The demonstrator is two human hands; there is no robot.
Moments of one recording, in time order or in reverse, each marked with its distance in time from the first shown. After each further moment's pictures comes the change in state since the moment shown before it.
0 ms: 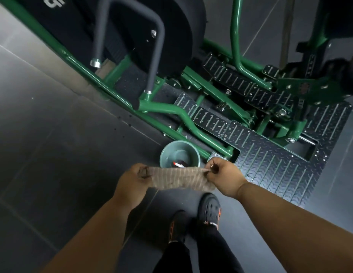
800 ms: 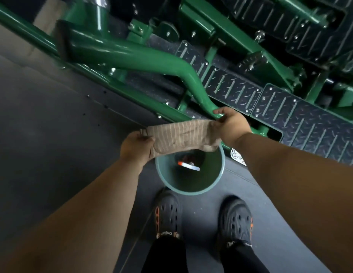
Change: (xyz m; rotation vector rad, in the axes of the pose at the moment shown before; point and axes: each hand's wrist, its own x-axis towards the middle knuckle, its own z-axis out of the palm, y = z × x) left_hand 0.345 -0.114 0.153 -0.236 0.086 -0.142; right_hand 0.349 0.124 0.113 0.168 0.275 0.143
